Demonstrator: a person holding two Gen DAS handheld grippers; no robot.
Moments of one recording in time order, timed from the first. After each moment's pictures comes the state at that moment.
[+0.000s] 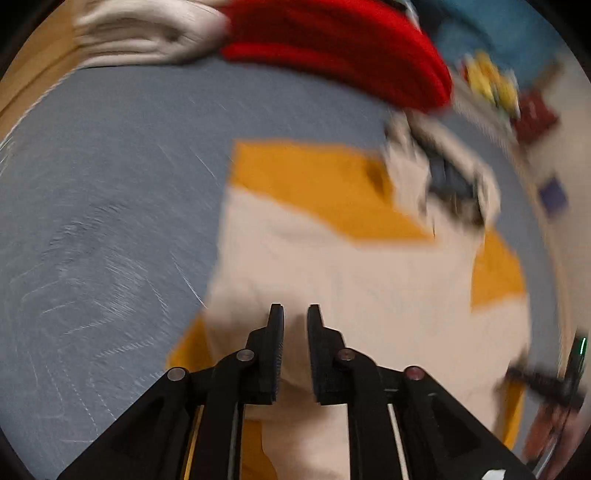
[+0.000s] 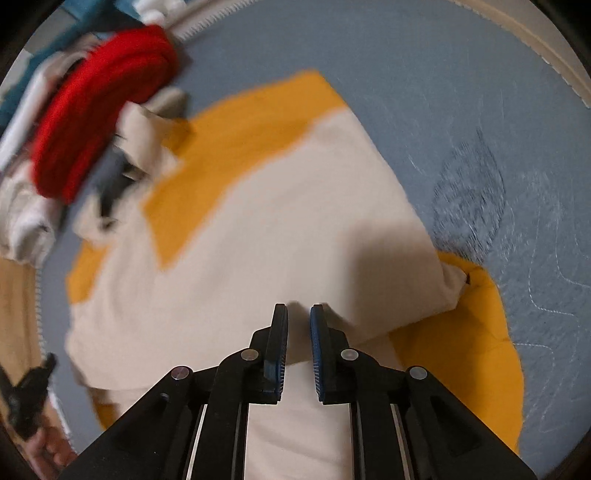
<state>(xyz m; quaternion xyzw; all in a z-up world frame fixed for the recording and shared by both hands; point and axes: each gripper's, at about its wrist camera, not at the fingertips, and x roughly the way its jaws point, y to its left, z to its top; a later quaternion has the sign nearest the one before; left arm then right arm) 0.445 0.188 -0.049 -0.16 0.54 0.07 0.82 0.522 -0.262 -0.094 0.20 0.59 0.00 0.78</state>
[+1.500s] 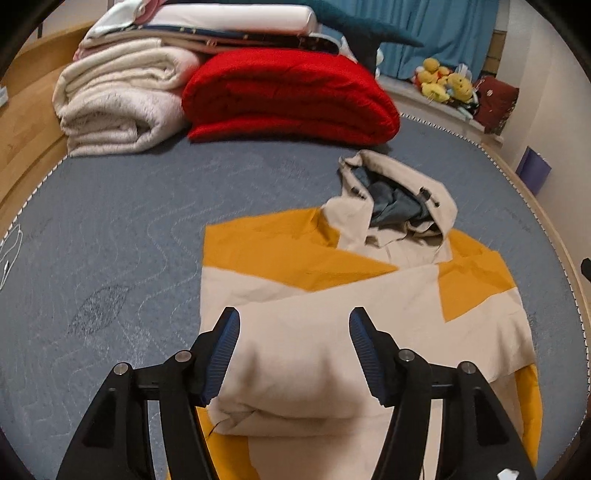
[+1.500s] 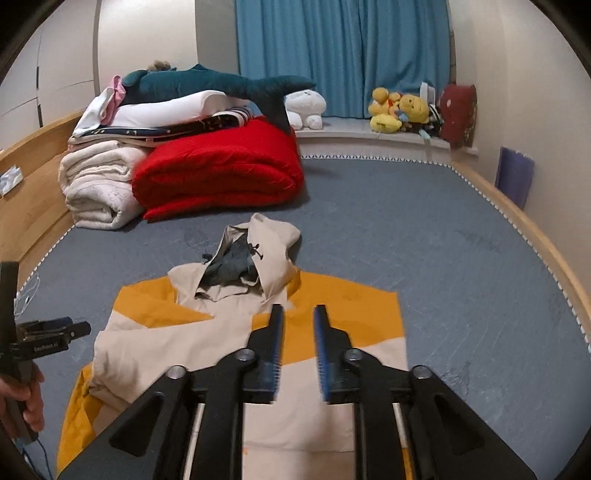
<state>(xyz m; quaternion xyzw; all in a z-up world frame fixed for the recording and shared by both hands) 0.446 0.142 0.024 -0.07 0.43 0.06 0.90 0.487 -0.185 0.075 0.00 0.31 0.10 0.94</state>
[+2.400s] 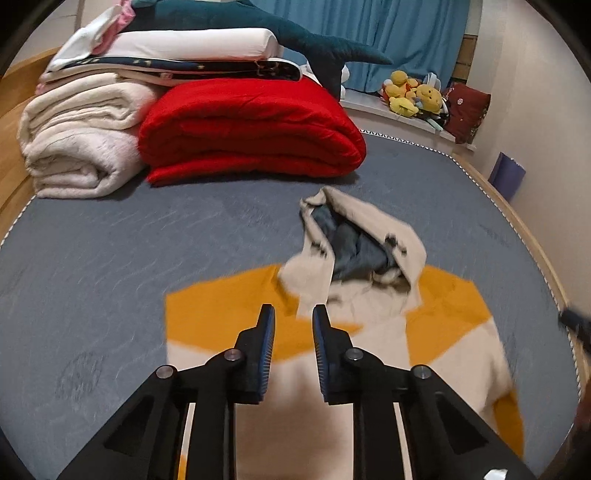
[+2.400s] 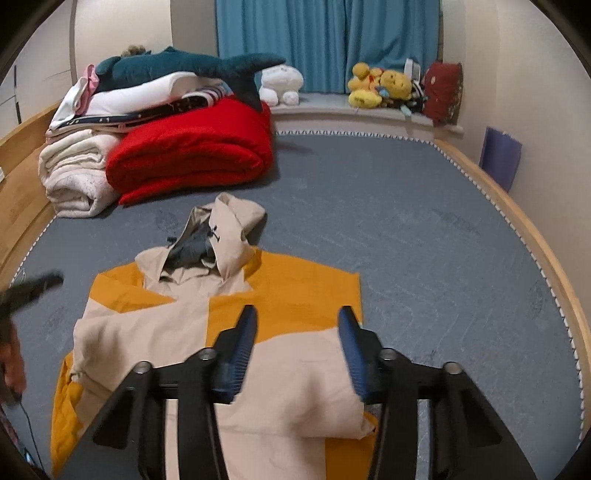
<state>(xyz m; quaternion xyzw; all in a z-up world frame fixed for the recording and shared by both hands) 0.532 0.123 0.063 -0.06 0.41 0.00 0.91 0.507 -0.238 0.073 0.00 0.37 0.08 0.93</state>
